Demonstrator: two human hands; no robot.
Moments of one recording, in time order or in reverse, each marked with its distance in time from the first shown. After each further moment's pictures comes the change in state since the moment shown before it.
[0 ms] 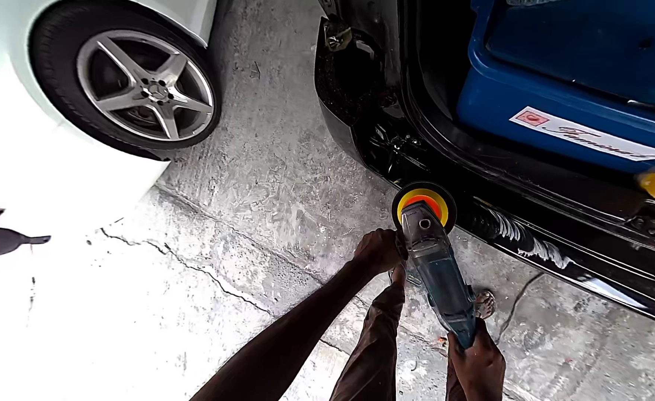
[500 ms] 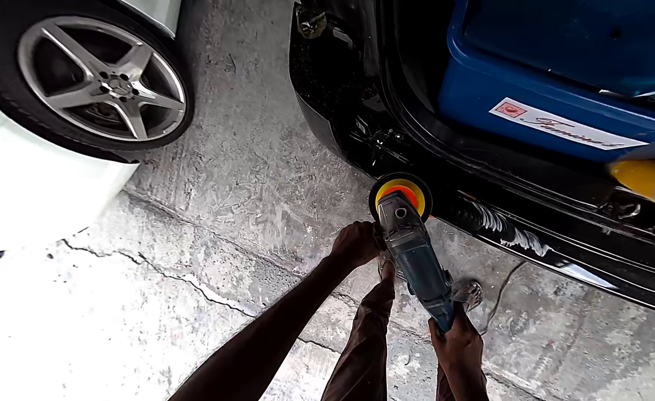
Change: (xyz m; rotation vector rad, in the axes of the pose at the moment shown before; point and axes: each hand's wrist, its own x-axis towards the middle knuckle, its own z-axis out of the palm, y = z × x) left_hand 0.005 -0.018 -0.005 -0.021 0.080 0.013; right_hand 0.011 -0.019 0.002 0.036 0.008 -0.020
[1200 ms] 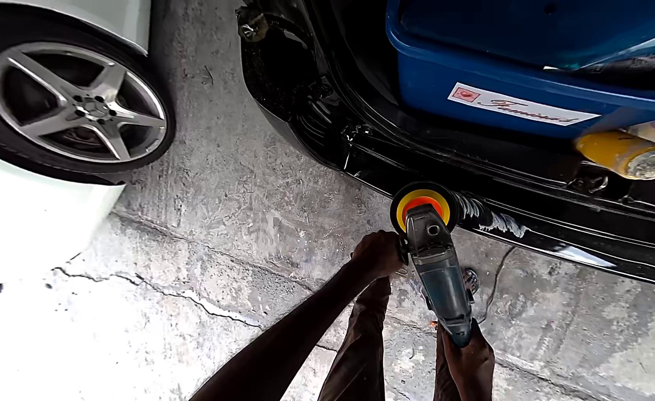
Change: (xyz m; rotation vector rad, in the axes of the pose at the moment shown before) left_hand -0.006 0.087 0.027 0.137 -0.188 0.159; right_hand -0.043 0.065 -0.006 0.085 -0.006 0.243
